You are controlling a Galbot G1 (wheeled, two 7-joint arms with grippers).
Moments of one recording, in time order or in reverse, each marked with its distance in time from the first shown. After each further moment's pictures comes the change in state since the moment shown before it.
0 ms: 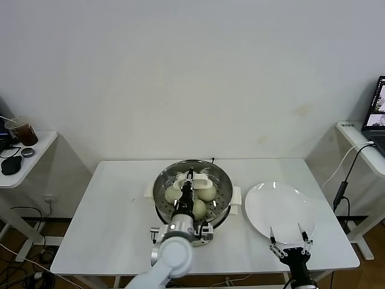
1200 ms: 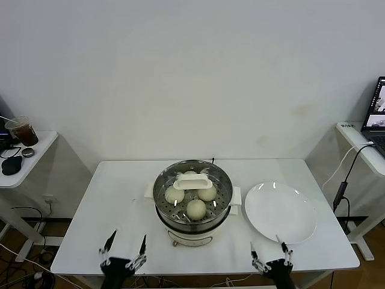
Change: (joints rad) left arm 0.911 0.061 -0.614 -0.320 -1.459 -0.730 -0.444; right arm -0.133 -0.117 -0.157 0.094 0.146 -0.119 -0.017
